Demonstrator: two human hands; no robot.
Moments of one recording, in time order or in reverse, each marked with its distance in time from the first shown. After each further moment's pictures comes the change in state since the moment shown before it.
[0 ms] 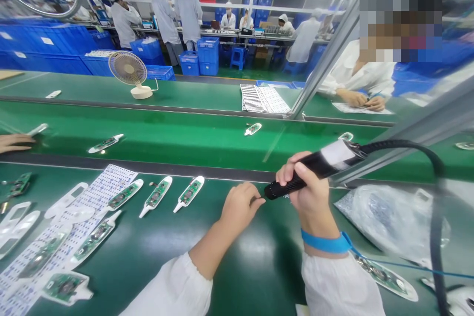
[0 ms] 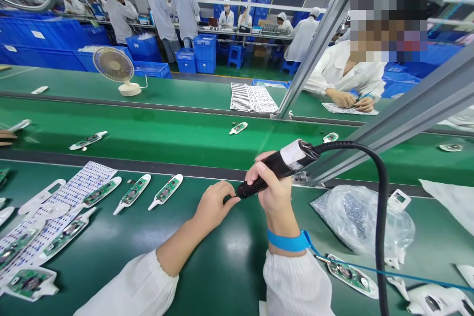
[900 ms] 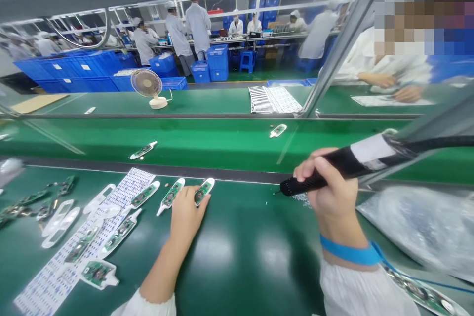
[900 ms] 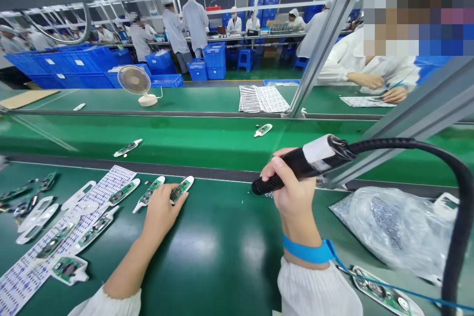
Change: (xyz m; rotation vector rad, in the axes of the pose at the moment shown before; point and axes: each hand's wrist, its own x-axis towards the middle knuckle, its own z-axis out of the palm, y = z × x) left_hand -0.073 -0.079 -0.097 0.468 0.351 -0.333; right_hand 0.005 -0.013 0.001 0.007 0.119 -0.157
